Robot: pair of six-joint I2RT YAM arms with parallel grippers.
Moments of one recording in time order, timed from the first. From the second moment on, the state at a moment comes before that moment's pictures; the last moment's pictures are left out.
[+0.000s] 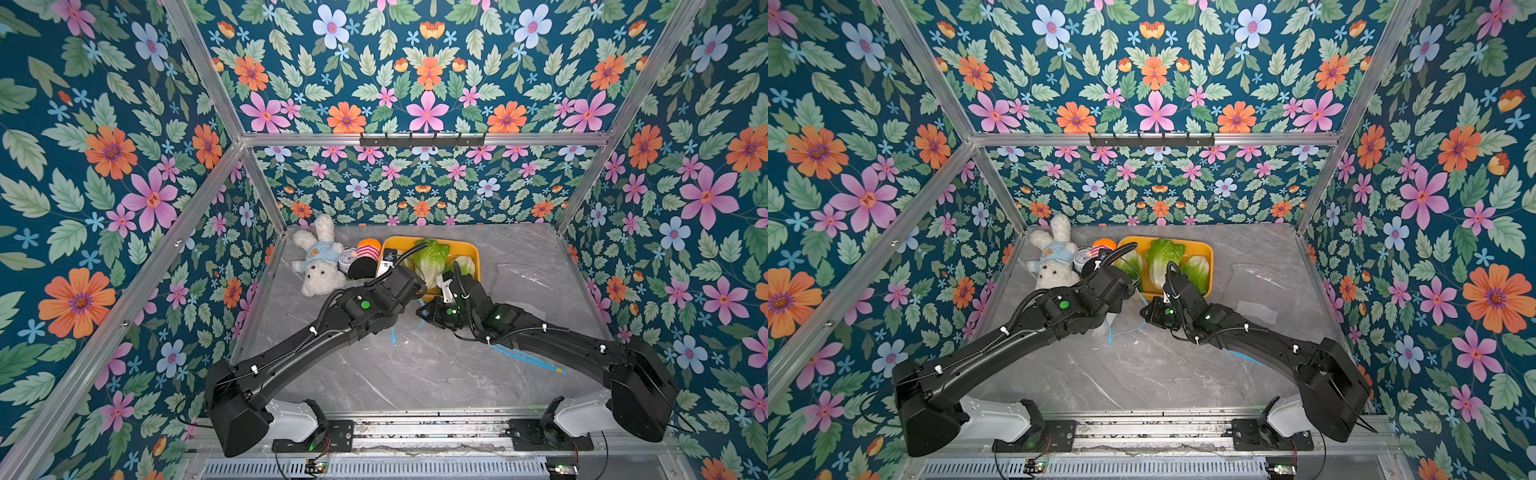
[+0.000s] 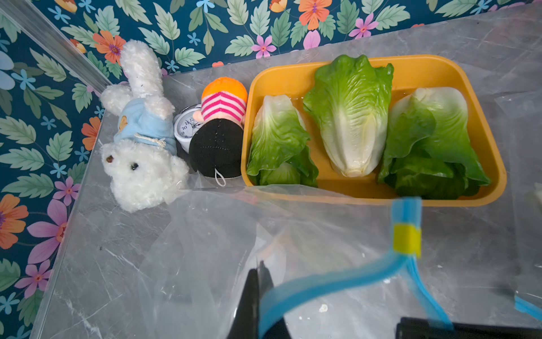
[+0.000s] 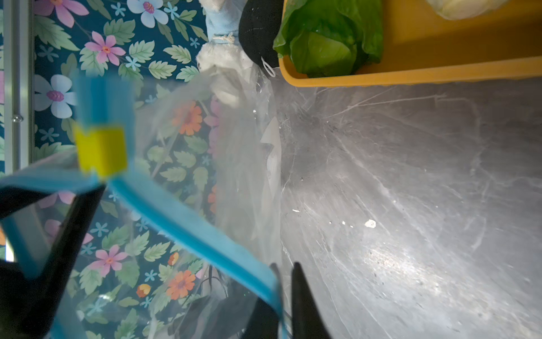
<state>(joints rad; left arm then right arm) -0.93 1.36 1.29 -0.85 -0.67 -0.52 0.79 1.42 0.95 -0.12 -0.26 1.02</state>
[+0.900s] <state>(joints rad) -0.89 1.35 1.35 -0.92 -0.71 -0.42 0.86 1.57 1.15 -0.38 -0.23 0.90</state>
